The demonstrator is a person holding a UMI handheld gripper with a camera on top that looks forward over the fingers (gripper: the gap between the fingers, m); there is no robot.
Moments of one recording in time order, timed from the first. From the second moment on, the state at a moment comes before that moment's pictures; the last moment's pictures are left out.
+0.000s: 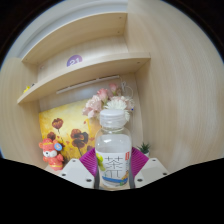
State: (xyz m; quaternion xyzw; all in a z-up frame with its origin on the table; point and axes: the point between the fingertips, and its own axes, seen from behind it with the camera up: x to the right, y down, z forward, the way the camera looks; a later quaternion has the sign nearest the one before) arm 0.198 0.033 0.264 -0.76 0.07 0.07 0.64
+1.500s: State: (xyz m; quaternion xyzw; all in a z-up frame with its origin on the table) arm 0.231 -0.100 0.008 -0.89 0.11 -0.08 0.45
